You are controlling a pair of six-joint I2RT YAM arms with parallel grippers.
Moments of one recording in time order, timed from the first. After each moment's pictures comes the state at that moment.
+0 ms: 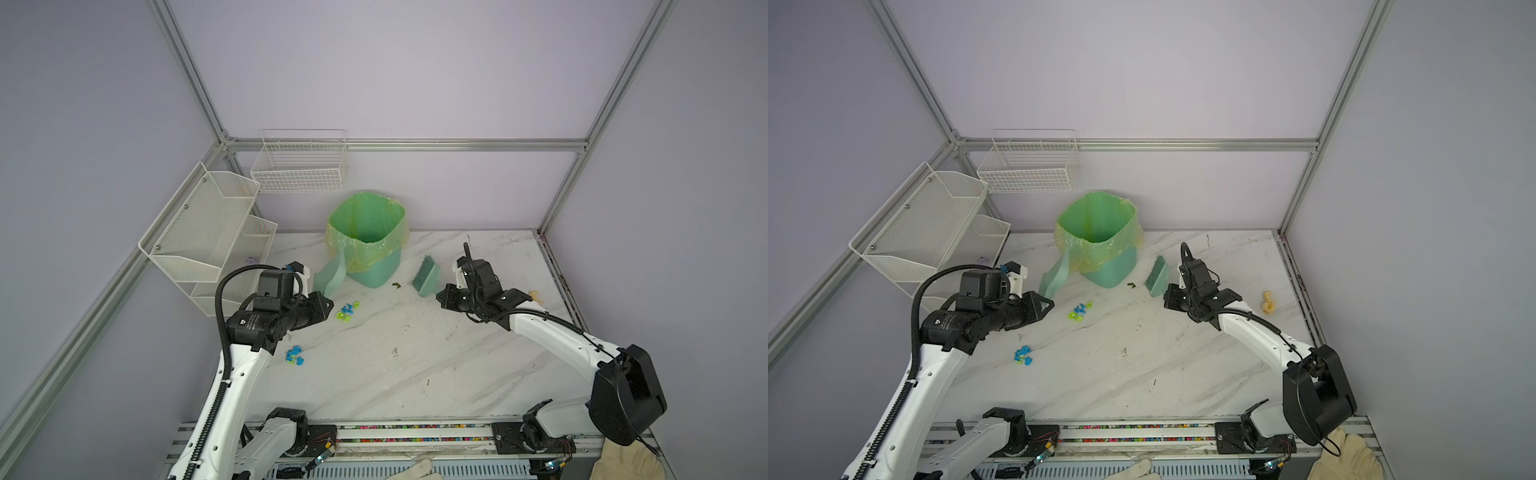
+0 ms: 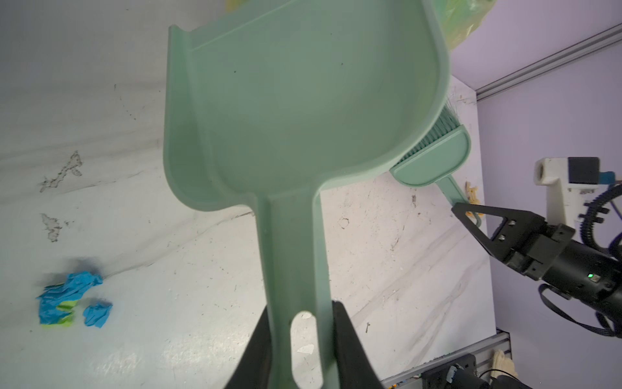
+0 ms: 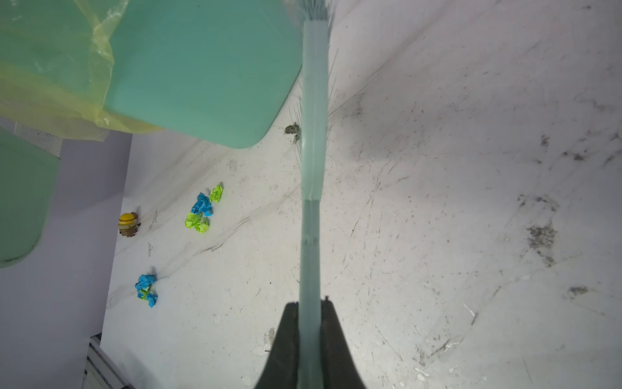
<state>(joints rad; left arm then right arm) -0.11 0.95 1.09 -0.97 0.26 -0.45 0.53 1.41 1.00 -0.35 -0.19 0.66</state>
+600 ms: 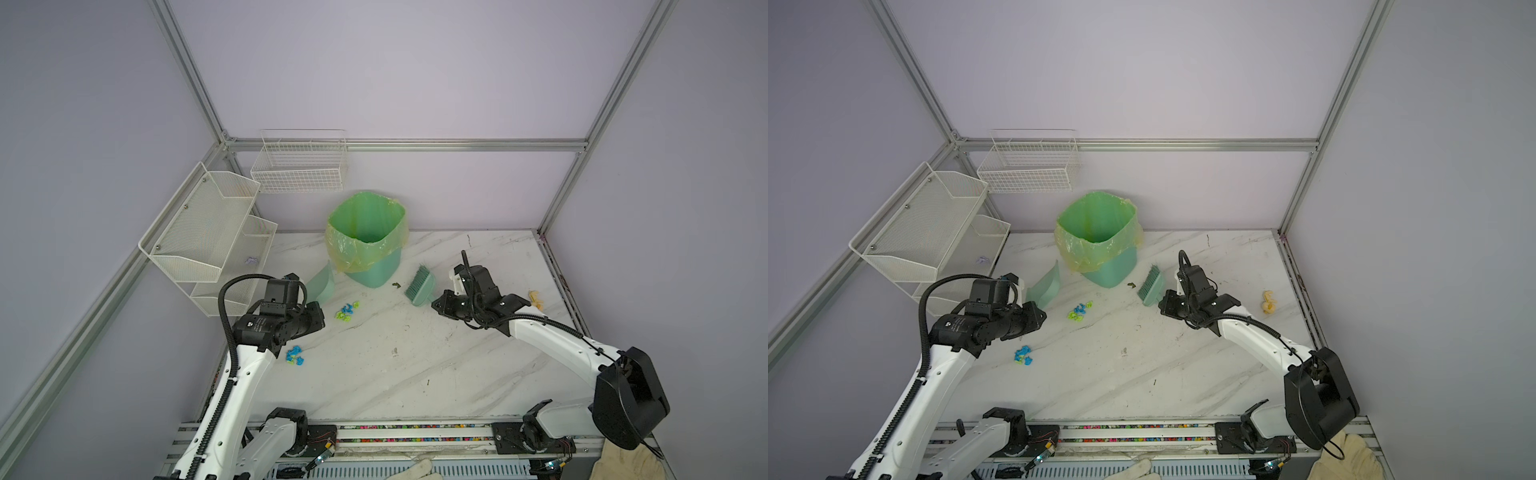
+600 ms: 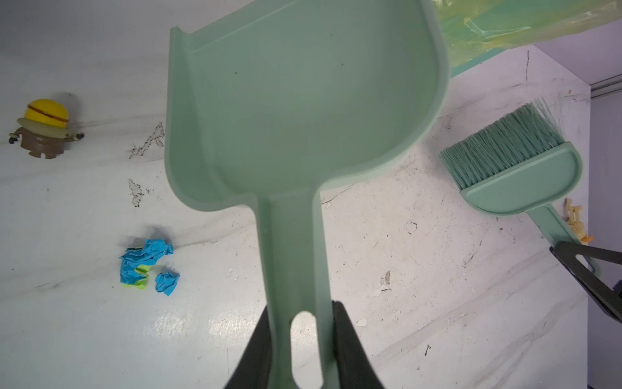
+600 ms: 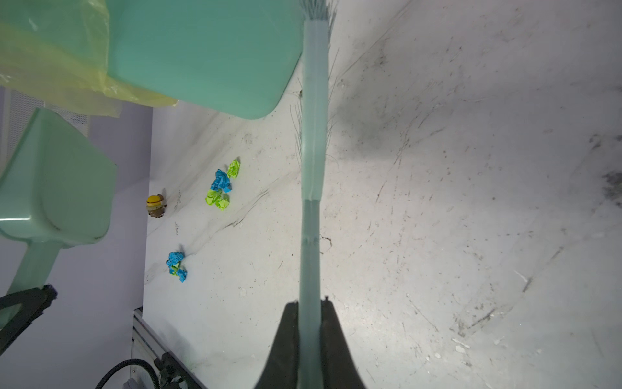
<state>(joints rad) -0.11 0.96 1.00 -0.98 0.09 -0.44 0.58 1.37 0.95 -0.32 -0.25 0.78</state>
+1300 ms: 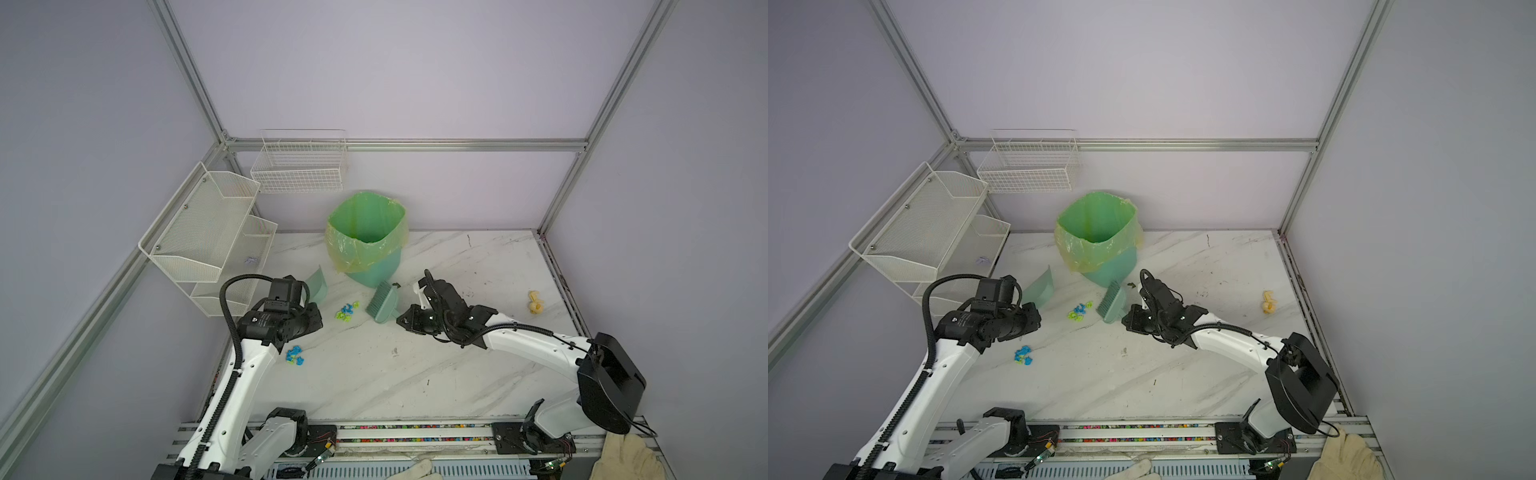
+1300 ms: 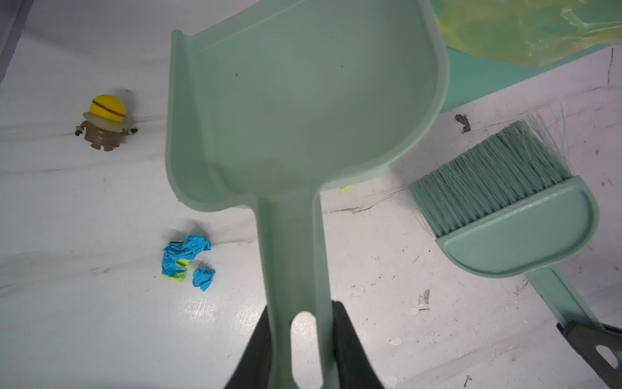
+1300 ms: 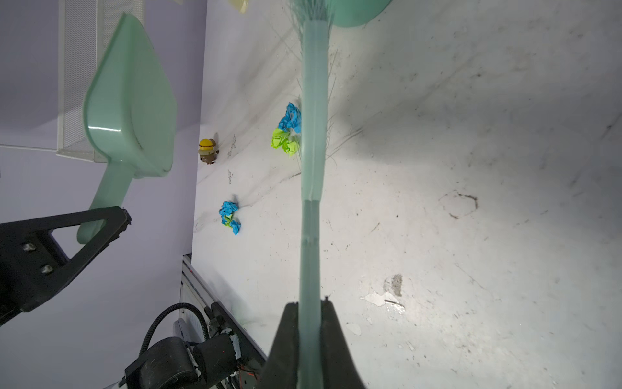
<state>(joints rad) -0.11 1.00 1.00 -0.99 -0.02 -0.45 0.85 1.53 1.00 -0.15 -0.25 0.95</state>
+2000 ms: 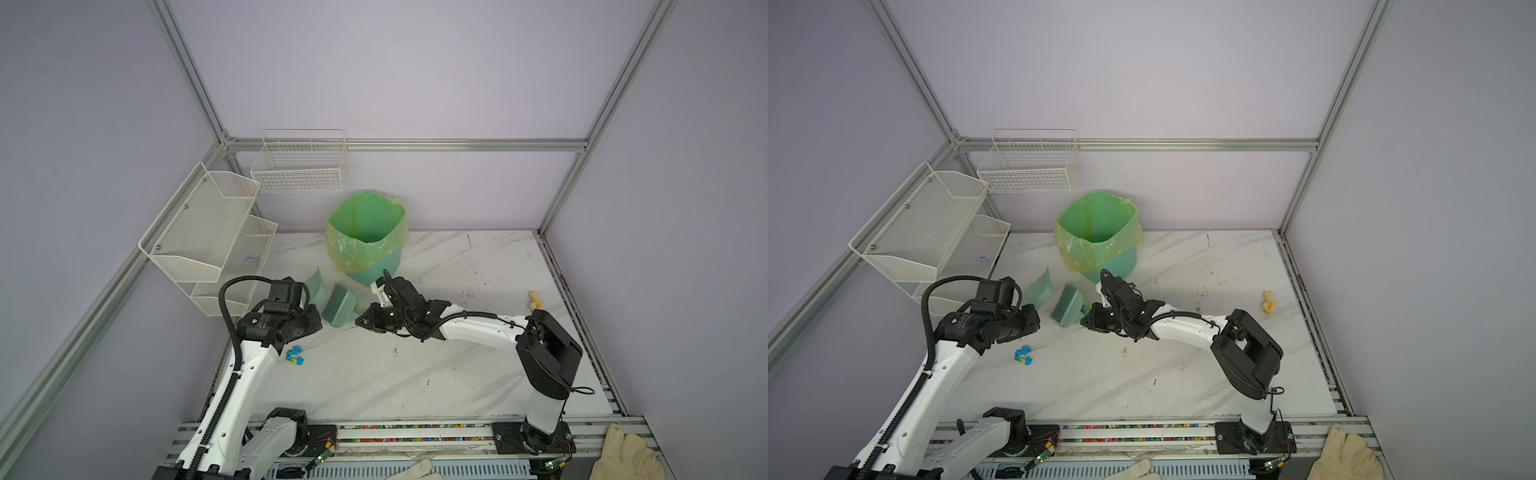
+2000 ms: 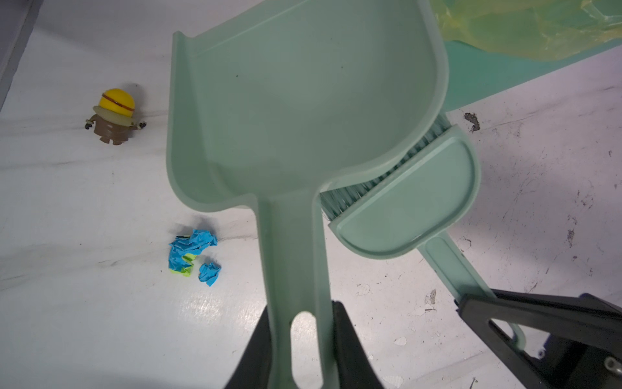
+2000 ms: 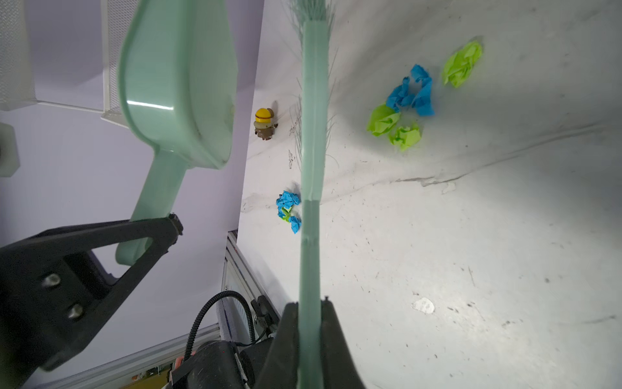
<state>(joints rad) -0.11 0.98 0.99 -1.00 -0.03 -0.46 0.96 1.86 1.28 -0.01 -0.38 1.02</state>
